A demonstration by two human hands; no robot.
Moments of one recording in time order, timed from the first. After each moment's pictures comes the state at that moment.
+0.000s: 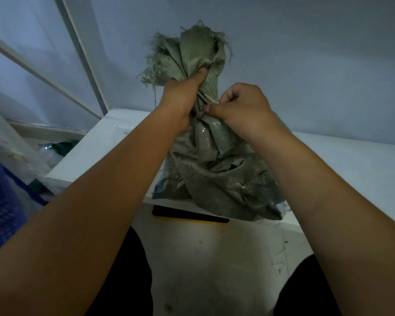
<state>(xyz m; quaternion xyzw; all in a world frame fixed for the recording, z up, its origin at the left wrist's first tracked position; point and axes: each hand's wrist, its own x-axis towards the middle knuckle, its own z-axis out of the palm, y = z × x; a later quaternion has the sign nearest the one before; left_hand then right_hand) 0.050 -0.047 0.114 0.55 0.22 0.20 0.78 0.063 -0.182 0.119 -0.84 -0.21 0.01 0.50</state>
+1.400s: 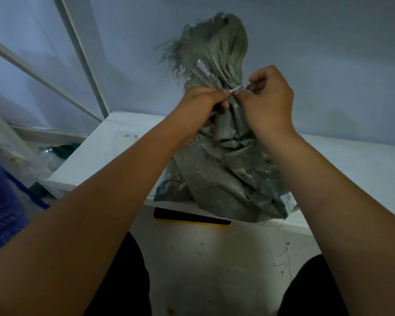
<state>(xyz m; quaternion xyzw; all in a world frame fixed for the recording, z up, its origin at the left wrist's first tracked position) 0.033 -0.067 0.109 0.73 0.08 0.11 0.67 0.090 -0.197 0.110 -0.81 -0.19 -0.21 0.51</state>
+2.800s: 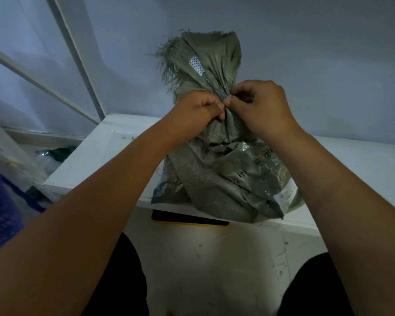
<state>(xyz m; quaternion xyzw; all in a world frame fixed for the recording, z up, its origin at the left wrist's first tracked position) 0.030 -0.058 0.106 0.87 -0.02 0.15 0.47 0.093 -0.212 0.113 -0.84 -0.31 -0.16 0.42</state>
